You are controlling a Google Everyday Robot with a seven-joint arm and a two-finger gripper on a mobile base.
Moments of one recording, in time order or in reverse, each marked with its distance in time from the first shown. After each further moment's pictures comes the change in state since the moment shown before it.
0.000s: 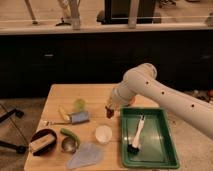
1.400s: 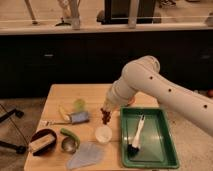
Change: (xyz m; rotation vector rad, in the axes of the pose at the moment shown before) arm -0.053 -0.021 -0.052 0.003 -0.051 -0.181
